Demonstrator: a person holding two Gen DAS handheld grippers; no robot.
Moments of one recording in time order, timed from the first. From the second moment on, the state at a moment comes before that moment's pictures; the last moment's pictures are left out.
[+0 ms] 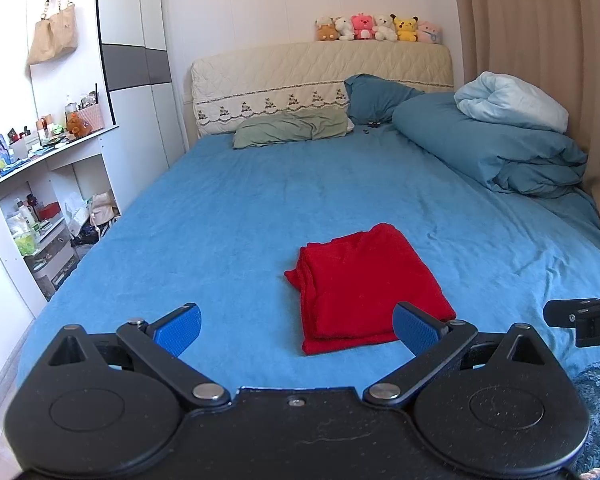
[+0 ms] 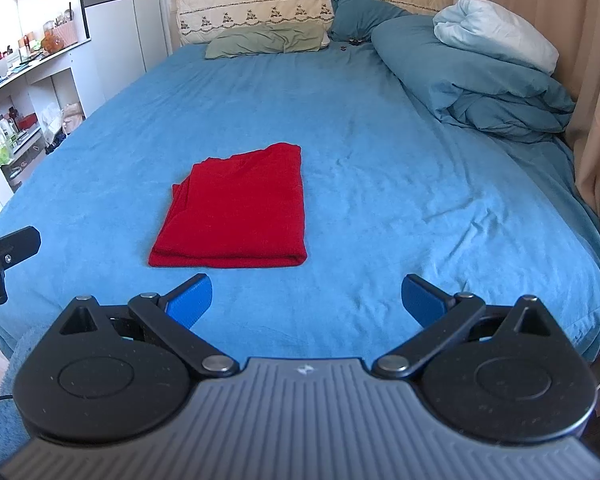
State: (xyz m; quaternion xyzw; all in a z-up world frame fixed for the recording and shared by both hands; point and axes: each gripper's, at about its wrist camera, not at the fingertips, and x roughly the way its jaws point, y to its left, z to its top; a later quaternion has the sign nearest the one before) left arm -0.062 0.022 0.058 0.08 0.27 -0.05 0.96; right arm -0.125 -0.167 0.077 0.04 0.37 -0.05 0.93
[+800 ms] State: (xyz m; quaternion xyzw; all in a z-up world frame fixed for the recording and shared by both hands) left arm -0.063 0.023 0.060 0.08 0.27 -0.05 0.96; right arm -0.127 -0.174 0.078 0.04 0.37 -0.05 0.93
